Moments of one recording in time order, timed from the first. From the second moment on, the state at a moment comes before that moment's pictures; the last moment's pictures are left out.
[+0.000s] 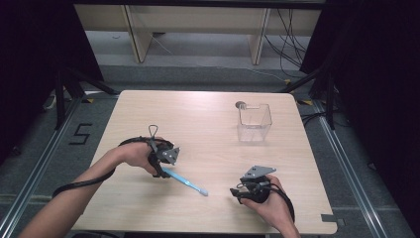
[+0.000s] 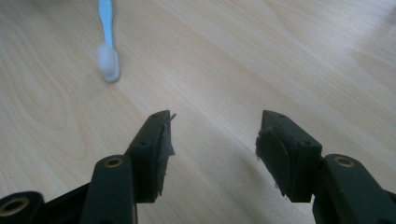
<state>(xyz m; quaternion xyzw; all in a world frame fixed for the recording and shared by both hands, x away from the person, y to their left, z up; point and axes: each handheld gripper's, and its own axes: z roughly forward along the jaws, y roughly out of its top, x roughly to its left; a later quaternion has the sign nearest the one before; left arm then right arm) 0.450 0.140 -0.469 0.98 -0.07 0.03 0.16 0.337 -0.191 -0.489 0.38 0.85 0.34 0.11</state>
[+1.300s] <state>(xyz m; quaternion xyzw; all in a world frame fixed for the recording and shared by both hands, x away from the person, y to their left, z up) 0.453 0.113 -0.477 0.98 -0.17 -0.01 0.05 0.336 -0.191 -0.486 0.37 0.85 0.34 0.10</state>
